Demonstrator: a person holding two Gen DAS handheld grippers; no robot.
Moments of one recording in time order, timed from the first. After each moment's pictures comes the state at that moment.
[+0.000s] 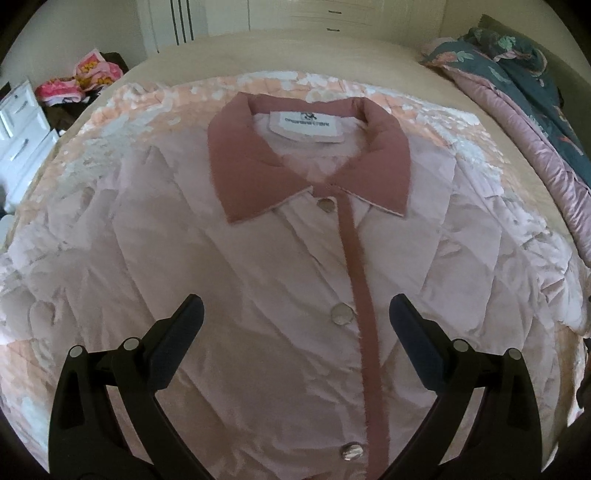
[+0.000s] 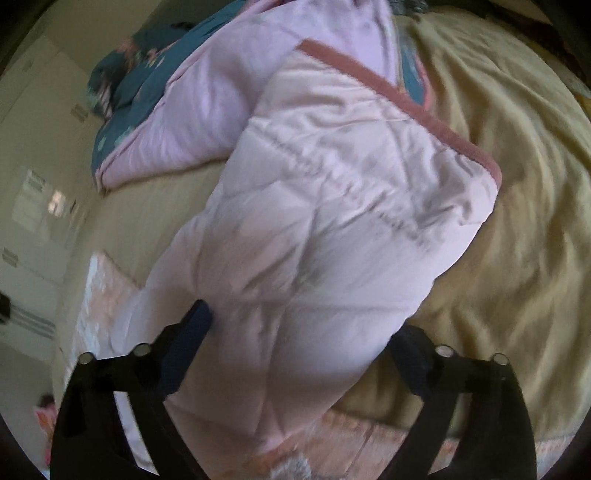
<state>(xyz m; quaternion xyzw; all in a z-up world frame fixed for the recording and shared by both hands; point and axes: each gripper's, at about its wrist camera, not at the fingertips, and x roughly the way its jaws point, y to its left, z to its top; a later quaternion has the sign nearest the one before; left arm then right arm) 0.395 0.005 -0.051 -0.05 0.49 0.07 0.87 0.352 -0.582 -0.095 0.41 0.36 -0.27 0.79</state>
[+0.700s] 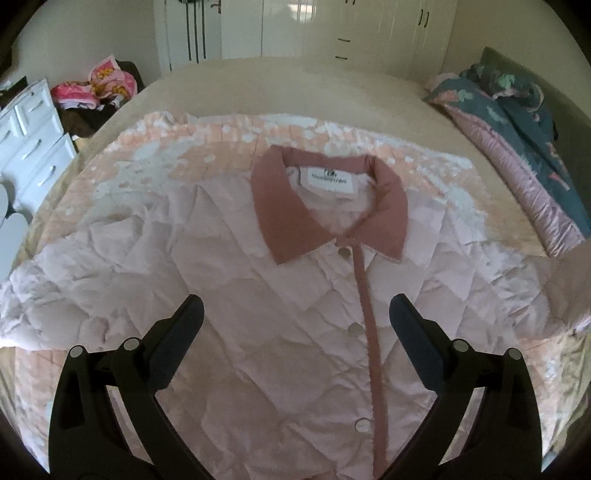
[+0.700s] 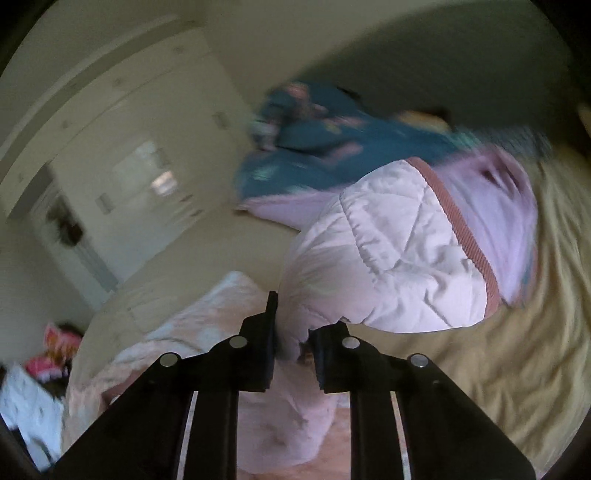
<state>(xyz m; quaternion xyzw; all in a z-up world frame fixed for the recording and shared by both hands) 0.368 0.043 0.026 -0.08 0.45 0.07 0.89 0.355 -0.485 0.085 0.25 0.22 -0.08 0.94</state>
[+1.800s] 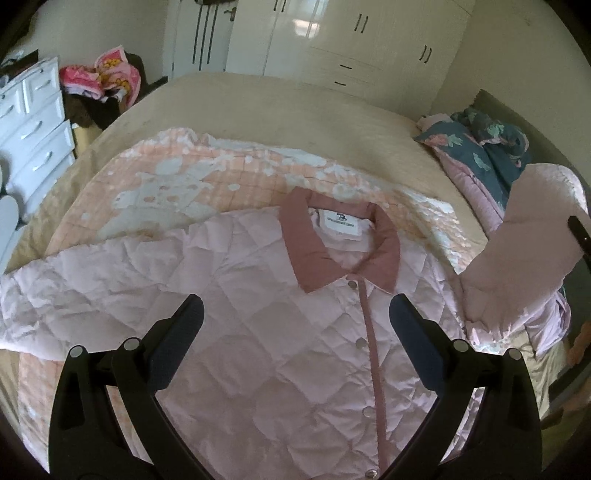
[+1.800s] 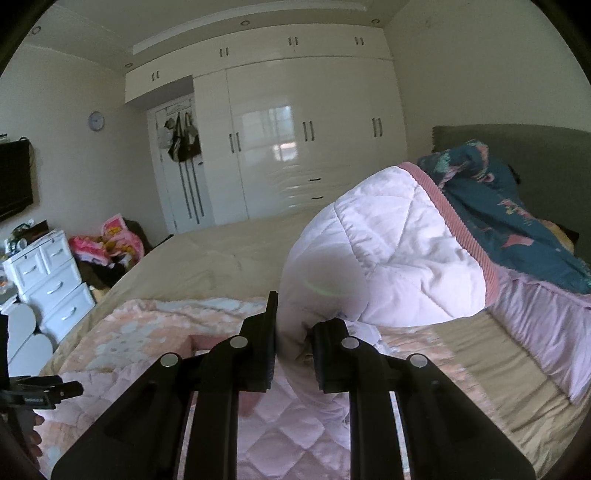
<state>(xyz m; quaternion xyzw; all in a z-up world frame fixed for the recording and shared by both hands) 0.339 0.125 0.085 -0.14 0.41 0.04 0.90 0.382 -0.217 0.172 0.05 0.19 0.12 0.97</state>
